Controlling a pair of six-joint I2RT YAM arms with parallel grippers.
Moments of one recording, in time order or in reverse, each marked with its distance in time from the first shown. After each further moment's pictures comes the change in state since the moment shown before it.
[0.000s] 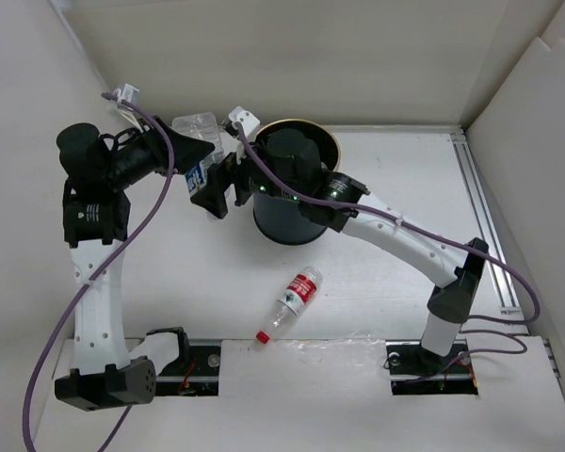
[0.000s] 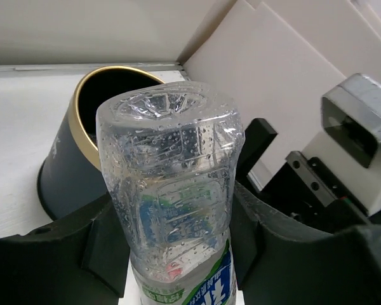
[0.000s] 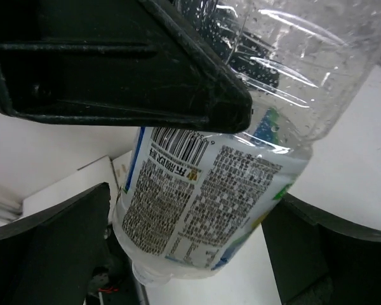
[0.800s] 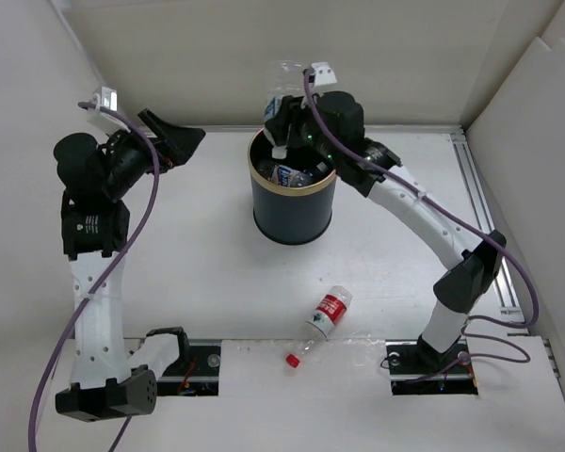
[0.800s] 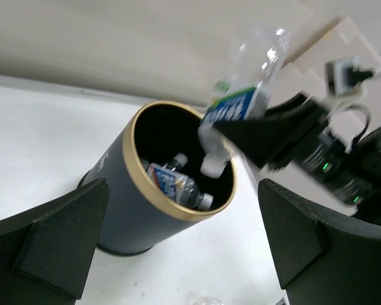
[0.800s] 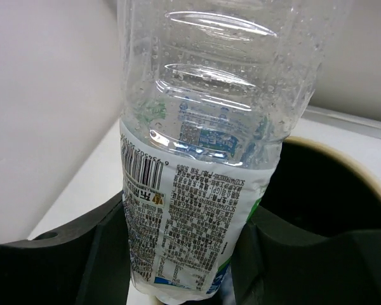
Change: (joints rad) left arm 0.002 -0.060 -0.030 0.026 -0.278 -0.092; right arm -0.281 -0.021 -0.063 0.036 0.267 0.084
